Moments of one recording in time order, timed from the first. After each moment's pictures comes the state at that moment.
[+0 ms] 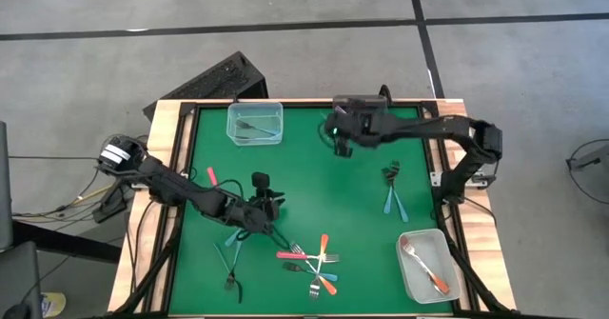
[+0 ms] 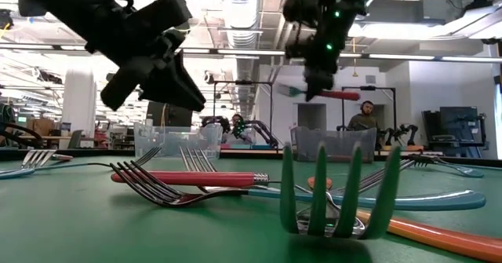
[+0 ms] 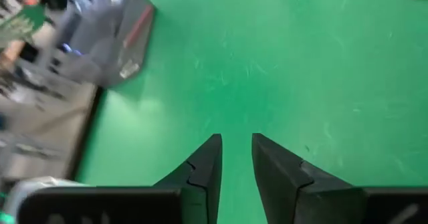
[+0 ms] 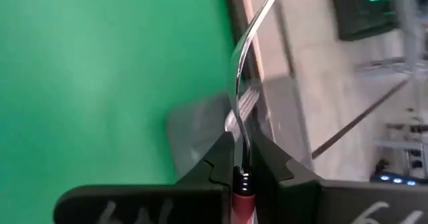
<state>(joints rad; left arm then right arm) -0.35 1.54 0.72 0.01 -0.73 0.11 -0.30 1.64 1.26 -0.65 0.58 -0.30</state>
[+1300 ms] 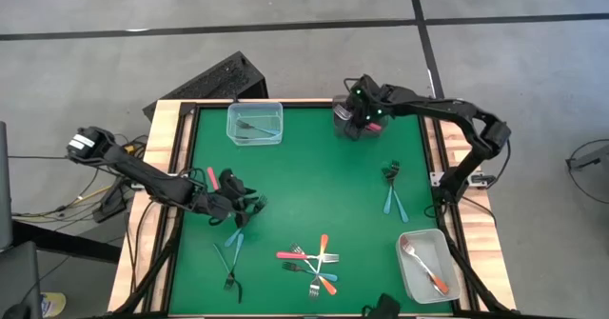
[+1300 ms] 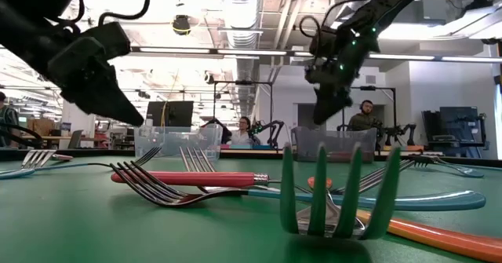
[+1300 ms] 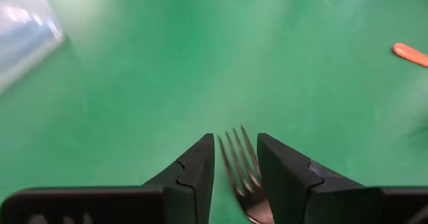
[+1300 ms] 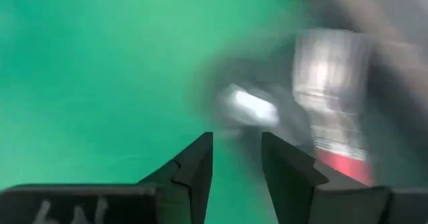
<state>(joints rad) -0.36 1.13 0.34 0.00 -0.59 -0.62 -0.68 1.63 1.13 -0.52 -0.15 -0.05</state>
